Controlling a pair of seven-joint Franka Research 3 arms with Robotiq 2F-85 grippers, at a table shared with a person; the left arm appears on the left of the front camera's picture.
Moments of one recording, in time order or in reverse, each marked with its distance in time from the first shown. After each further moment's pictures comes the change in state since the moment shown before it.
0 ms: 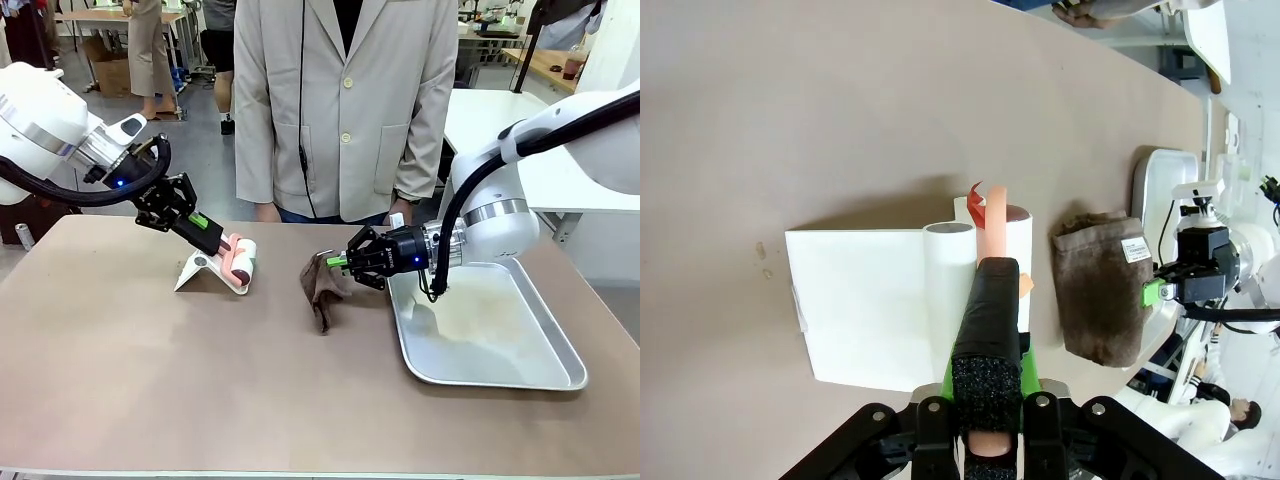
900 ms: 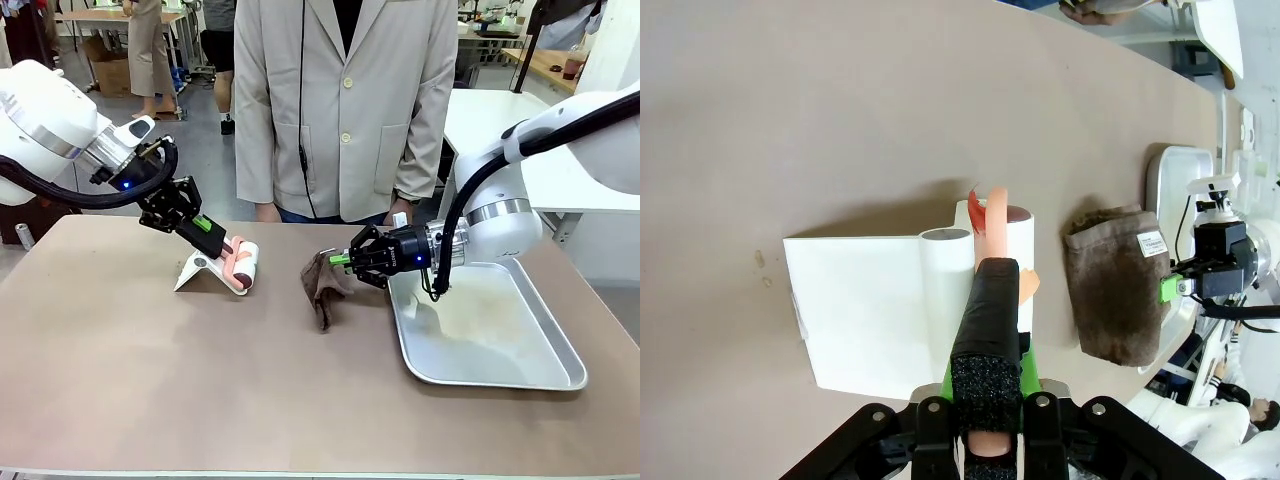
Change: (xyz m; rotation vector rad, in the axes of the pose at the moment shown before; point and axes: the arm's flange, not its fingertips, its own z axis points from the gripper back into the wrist) left arm -0.003 -0.008 -0.007 0.042 -0.010 -0.034; right arm 0.003 -0.001 0.005 0.008 -0.014 -0.006
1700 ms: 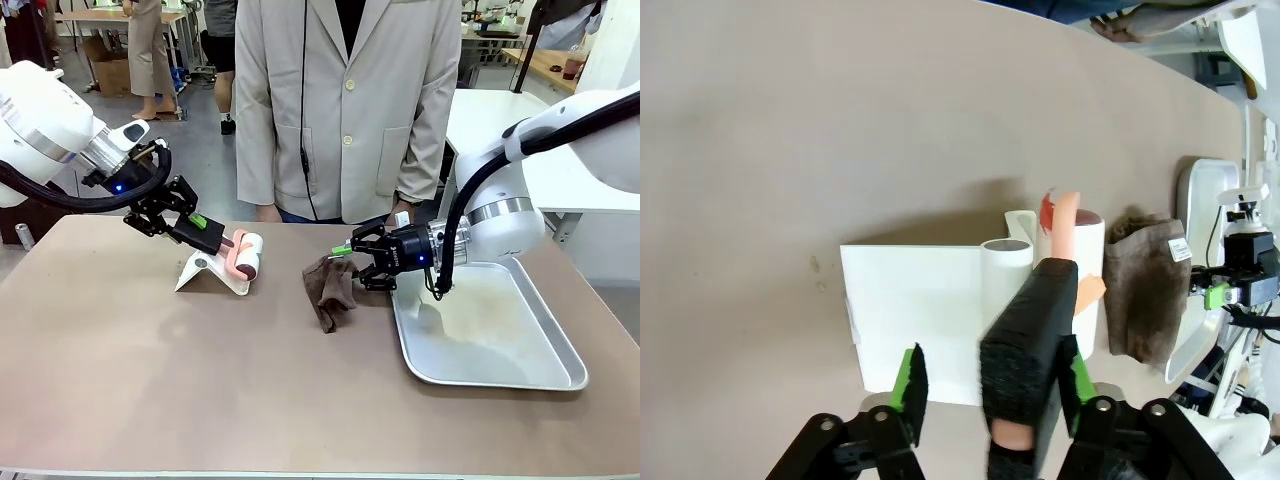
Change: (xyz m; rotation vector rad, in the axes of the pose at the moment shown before) left arm 0.002 0.015 0.006 0.062 -0.029 -0.006; right arm 0.001 0.000 0.005 -0.035 -0.013 0.012
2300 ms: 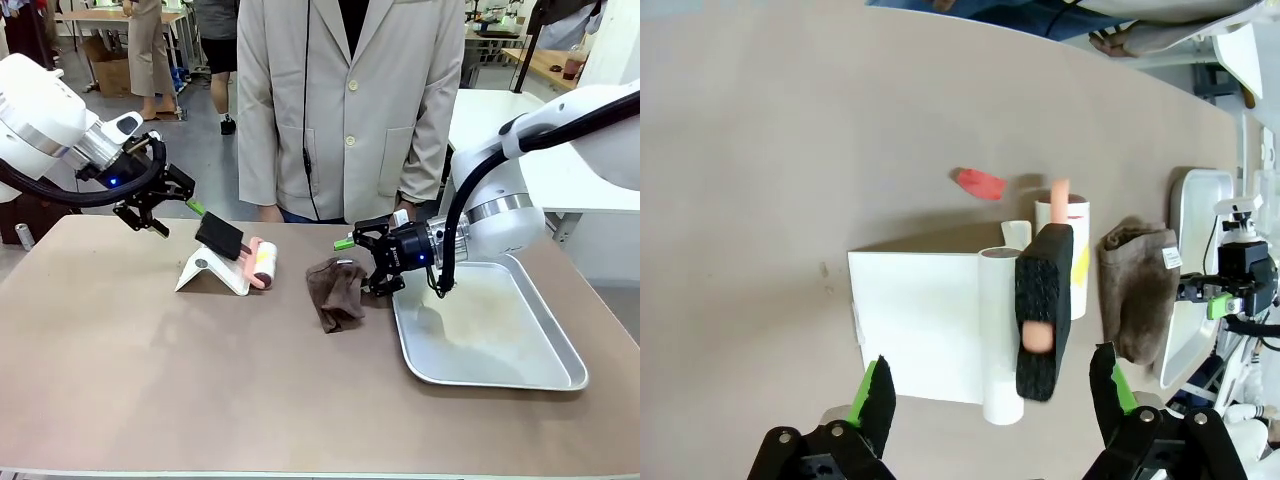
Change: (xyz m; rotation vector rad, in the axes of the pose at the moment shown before) left arm 0.001 -0.003 0.013 -0.002 -0.031 -0.002; right arm -0.003 0.004 0.000 -0.051 0.010 0.022
